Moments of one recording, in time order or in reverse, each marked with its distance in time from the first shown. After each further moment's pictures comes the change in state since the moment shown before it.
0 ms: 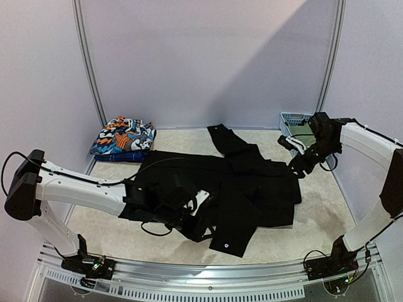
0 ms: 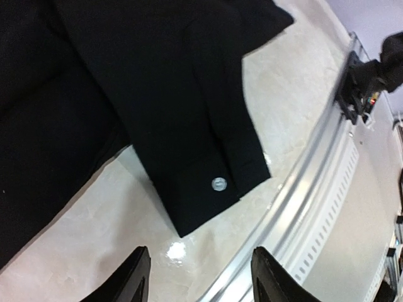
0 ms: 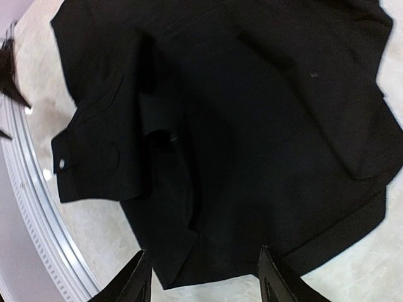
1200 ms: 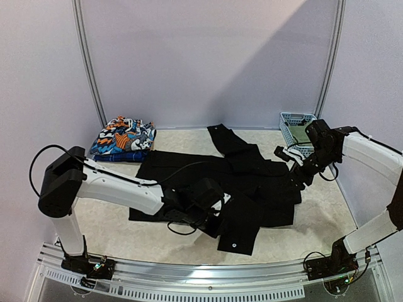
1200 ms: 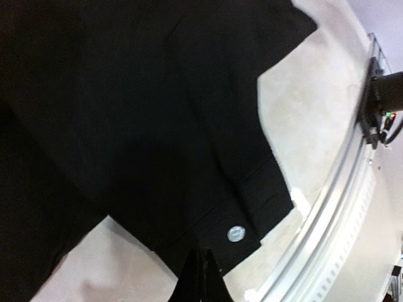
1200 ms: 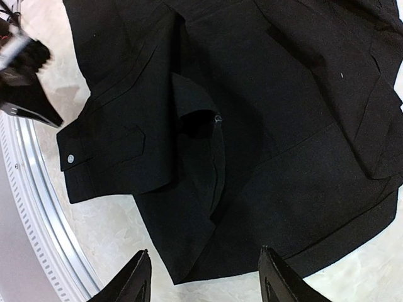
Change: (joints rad) left arm 0.002 0.309 0.212 0.040 0.011 0.001; right arm 0.078 -0.117 -0.126 0.029 0.037 -0.036
